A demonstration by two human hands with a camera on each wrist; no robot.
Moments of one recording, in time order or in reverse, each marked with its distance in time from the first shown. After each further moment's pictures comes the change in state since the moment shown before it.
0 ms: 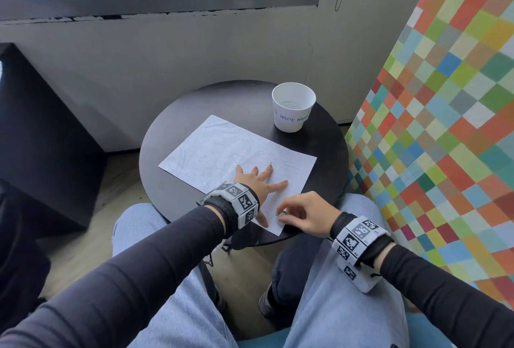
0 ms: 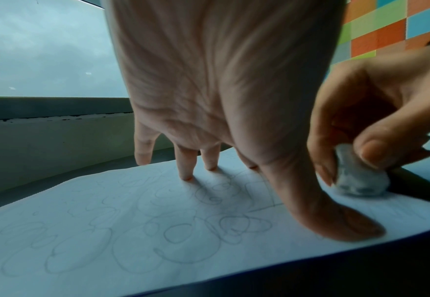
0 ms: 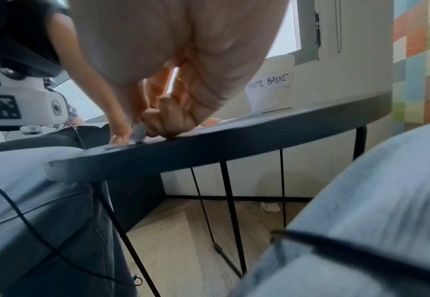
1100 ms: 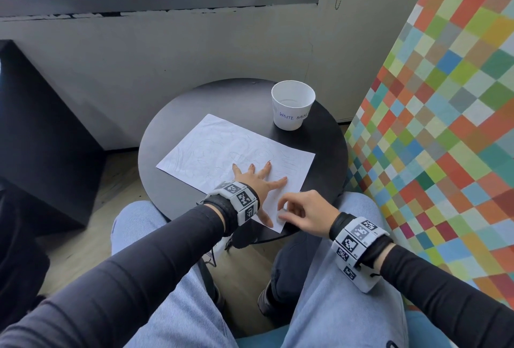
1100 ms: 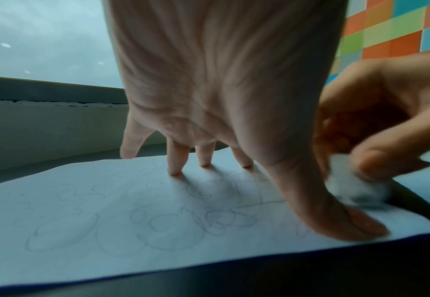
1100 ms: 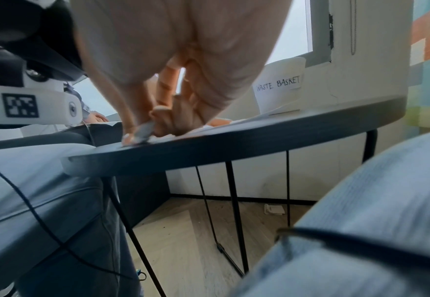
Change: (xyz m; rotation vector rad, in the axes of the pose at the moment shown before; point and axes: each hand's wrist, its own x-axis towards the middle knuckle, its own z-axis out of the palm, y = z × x) left_hand -0.002 0.005 0.003 -0.086 0.030 -0.039; right_hand -0.005 -0.007 -0.001 0.009 0.006 0.036
